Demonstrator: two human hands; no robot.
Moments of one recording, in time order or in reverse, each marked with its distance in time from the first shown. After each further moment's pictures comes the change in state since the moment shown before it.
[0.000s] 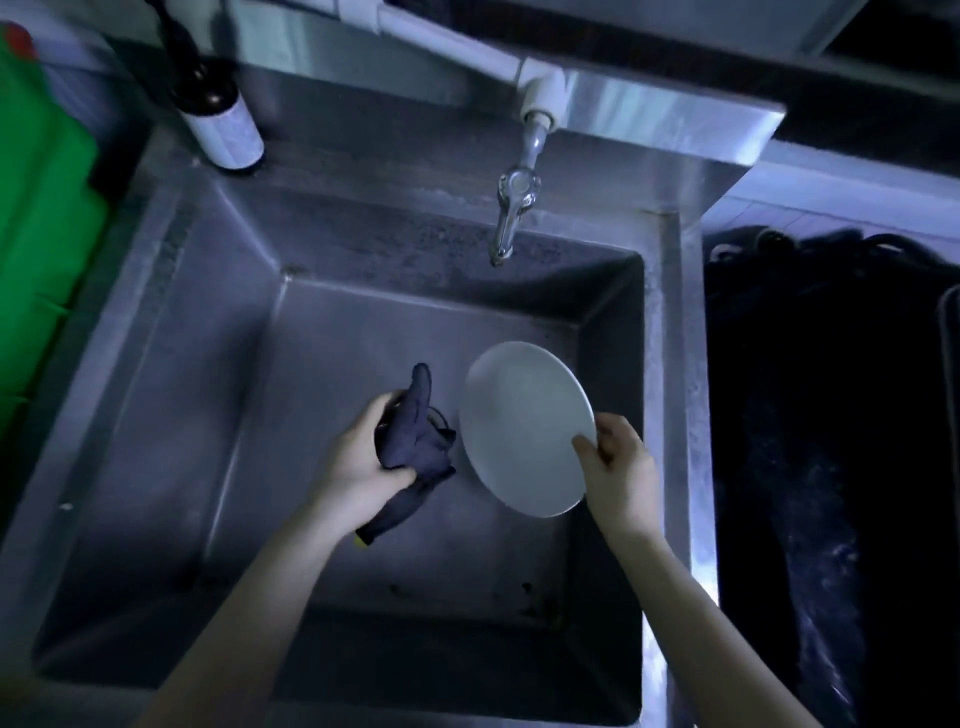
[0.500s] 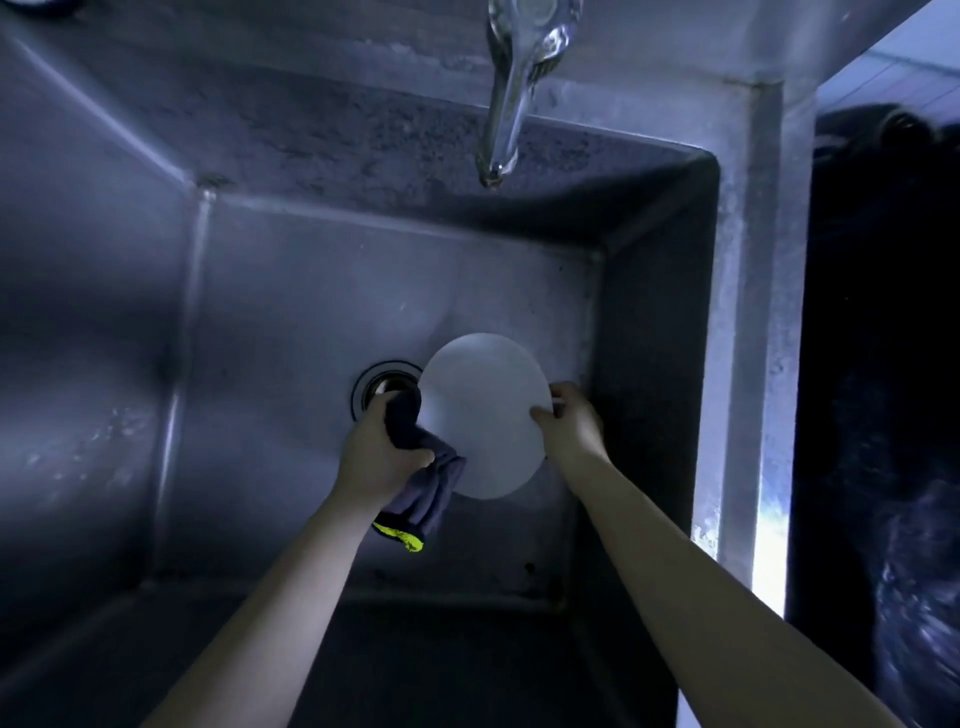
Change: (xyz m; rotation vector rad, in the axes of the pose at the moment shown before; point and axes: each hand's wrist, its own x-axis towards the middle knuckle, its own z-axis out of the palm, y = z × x) left_hand 0.083 -0.087 0.091 0.030 -0.007 -0.315; right_hand 0.098 0.076 0.096 -0.148 -0.314 0.375
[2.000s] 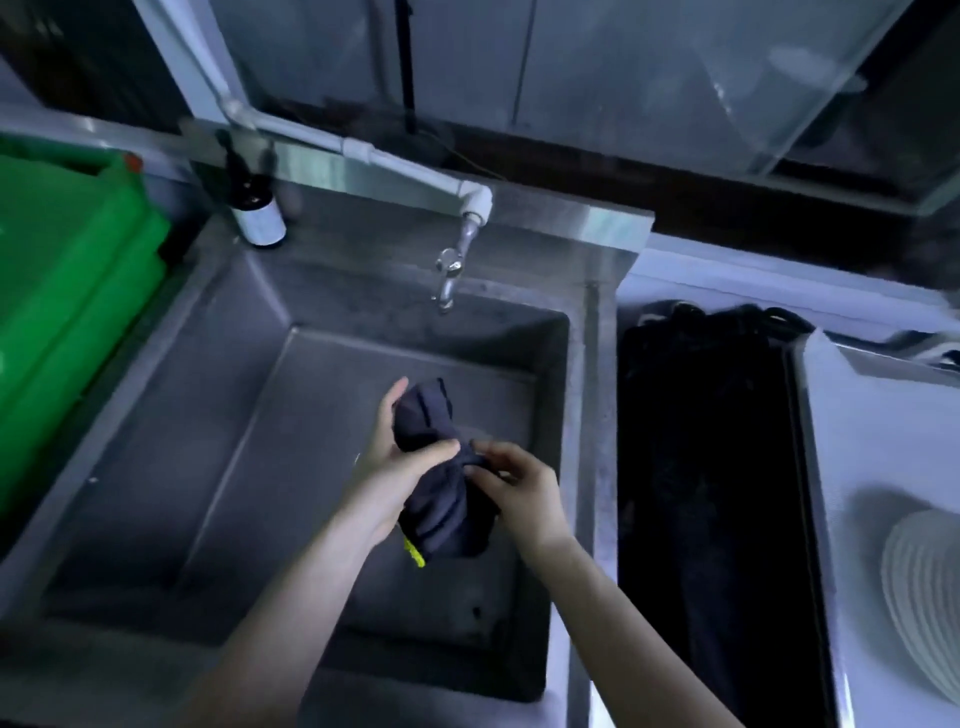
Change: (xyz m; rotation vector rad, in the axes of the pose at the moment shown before) left_hand -0.195 0.134 -0.026 -0.621 0.094 0.321; right_hand -0.212 -0.022 -0.095 0.414 -0.111 -0.552
